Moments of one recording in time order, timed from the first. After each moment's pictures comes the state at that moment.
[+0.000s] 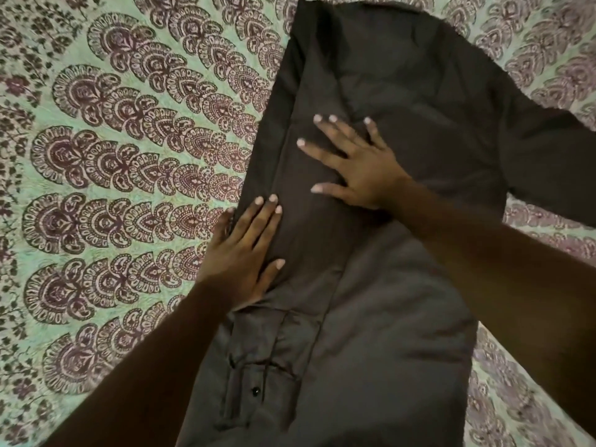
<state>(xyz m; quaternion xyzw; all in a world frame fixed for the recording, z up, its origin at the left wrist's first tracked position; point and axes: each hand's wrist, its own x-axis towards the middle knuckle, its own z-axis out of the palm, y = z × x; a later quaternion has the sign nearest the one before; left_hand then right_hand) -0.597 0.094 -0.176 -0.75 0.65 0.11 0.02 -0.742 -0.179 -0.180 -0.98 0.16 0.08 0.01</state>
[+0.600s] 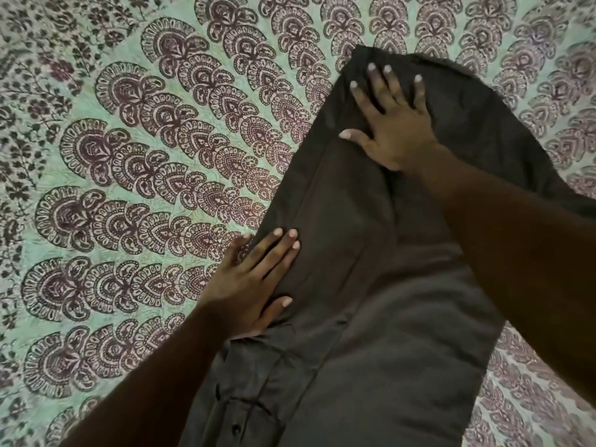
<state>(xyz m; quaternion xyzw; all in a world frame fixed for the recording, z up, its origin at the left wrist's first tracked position) -0.588 0.090 -0.176 -0.75 0.65 0.14 0.02 -0.639 -0.280 -0.159 -0.97 0.22 0.08 -0.01</state>
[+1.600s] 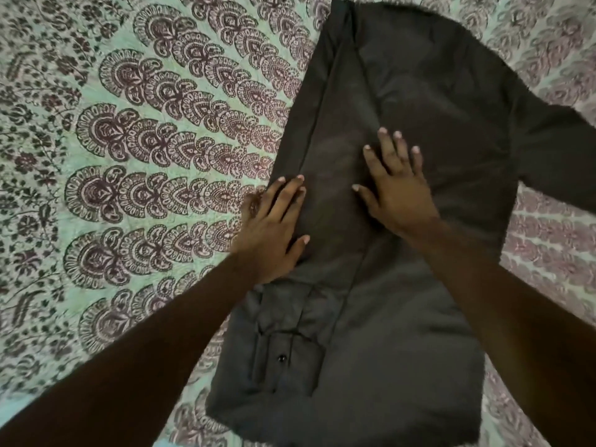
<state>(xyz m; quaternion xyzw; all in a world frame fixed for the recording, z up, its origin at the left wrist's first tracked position) -0.601 0.103 -0.157 -0.77 0.62 0.14 -0.04 -0.779 -0.098 -0.164 -0.93 0.35 0.04 0.05</state>
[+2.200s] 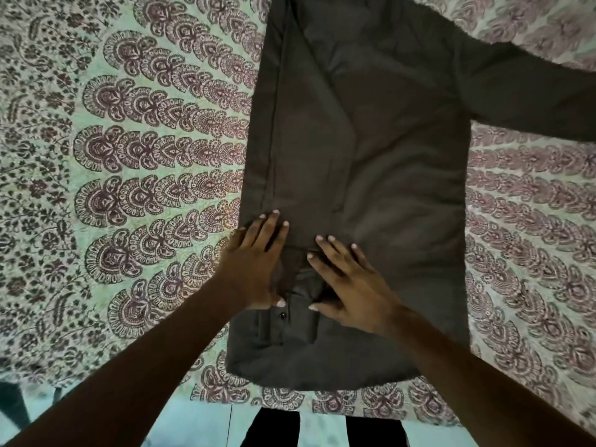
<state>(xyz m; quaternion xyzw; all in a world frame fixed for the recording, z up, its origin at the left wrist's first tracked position) -0.636 0.172 -0.115 -0.68 0.67 0.26 0.16 -0.878 0.113 -0.152 -0.94 0.26 0.06 0.20</state>
